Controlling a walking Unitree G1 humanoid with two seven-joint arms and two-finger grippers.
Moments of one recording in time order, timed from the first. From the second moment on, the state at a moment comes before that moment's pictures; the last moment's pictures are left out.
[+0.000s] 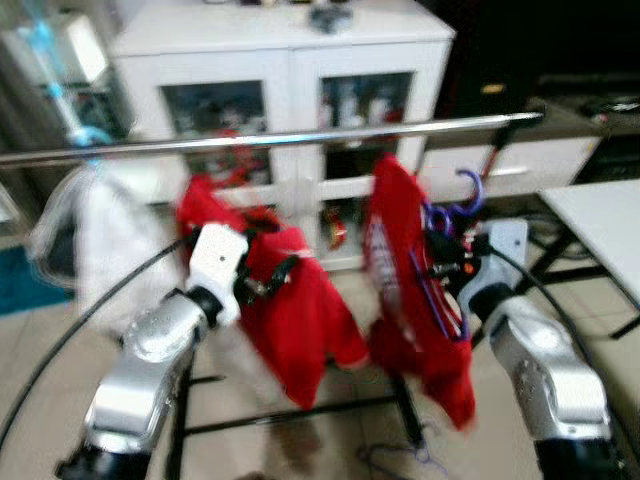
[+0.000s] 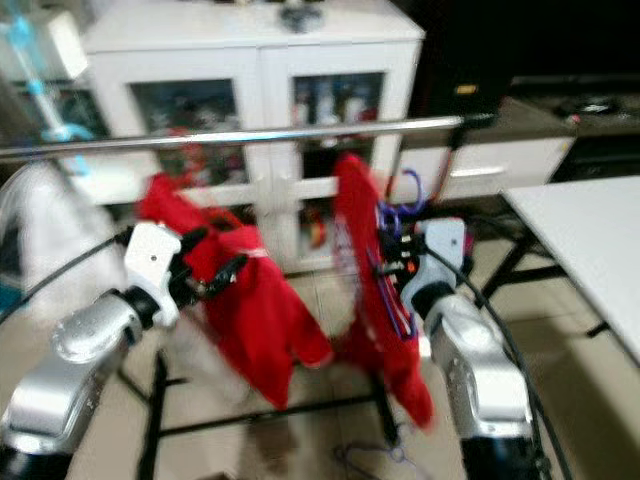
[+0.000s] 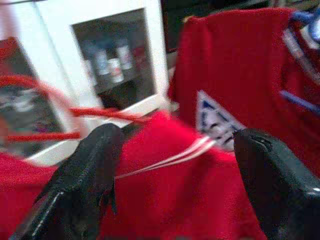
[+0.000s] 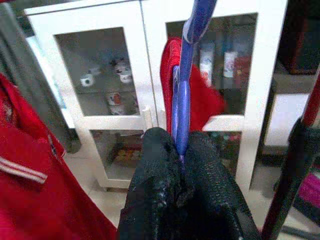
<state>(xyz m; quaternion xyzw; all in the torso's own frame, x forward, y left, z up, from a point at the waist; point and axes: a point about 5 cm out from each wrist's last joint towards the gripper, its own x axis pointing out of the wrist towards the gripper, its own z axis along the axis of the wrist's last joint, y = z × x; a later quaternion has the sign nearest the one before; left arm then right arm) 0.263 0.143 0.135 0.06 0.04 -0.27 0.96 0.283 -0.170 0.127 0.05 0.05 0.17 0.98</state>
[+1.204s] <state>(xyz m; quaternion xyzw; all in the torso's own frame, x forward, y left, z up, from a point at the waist) 0.251 0.149 0.168 0.10 0.01 -0.38 0.92 0.394 -0.130 0.160 0.07 0.10 0.14 0.98</state>
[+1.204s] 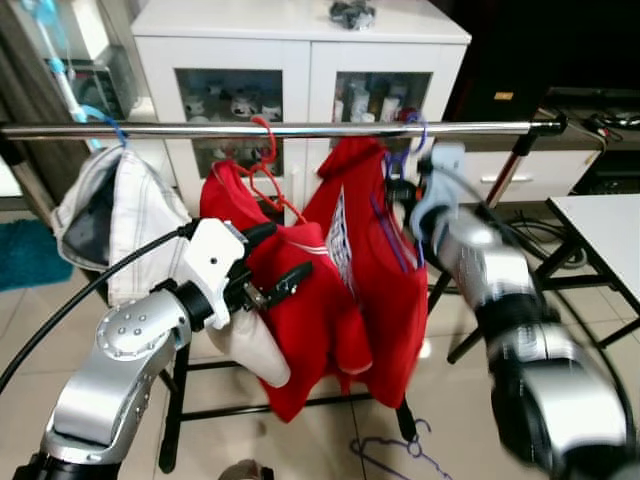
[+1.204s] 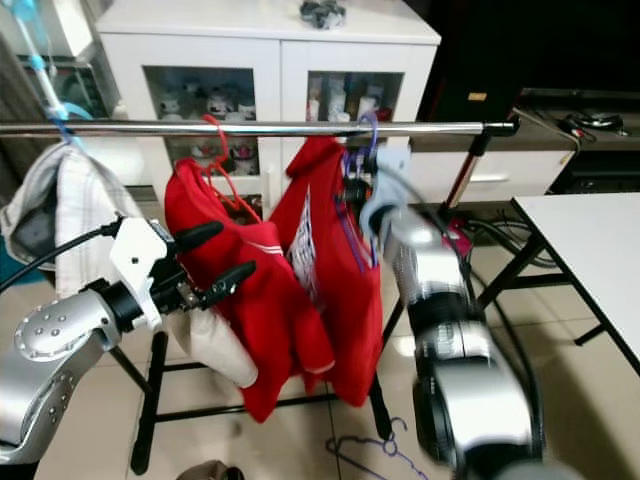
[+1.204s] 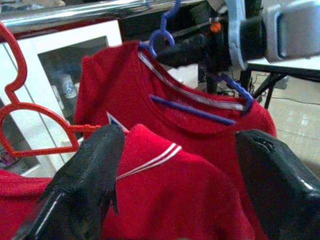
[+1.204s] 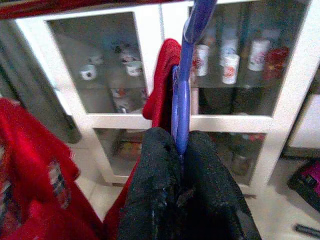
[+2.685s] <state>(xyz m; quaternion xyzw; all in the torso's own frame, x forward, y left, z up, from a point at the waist) 0.262 0.140 0.176 0.08 -0.01 -0.38 0.92 0.389 -0.140 0.174 0.07 0.03 0.23 0.97</state>
